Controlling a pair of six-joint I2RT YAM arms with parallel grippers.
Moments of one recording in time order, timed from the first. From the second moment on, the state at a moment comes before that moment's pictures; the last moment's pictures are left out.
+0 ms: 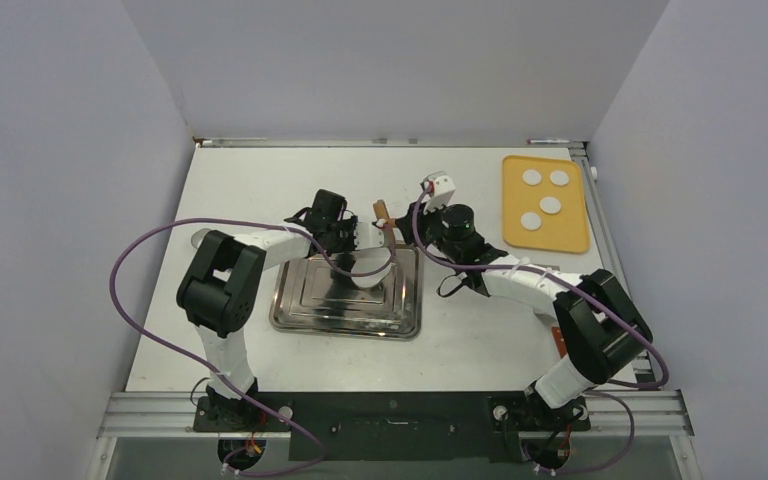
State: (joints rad) left arm -0.46 1.89 1.12 -0.14 0.21 1.06; right arm 0.60 1.55 0.83 0.47 -0.03 0.23
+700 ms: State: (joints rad) left arm -0.46 1.89 1.12 -0.14 0.21 1.06; right arm 0.63 1.50 0.71 0.53 -0.13 0.31
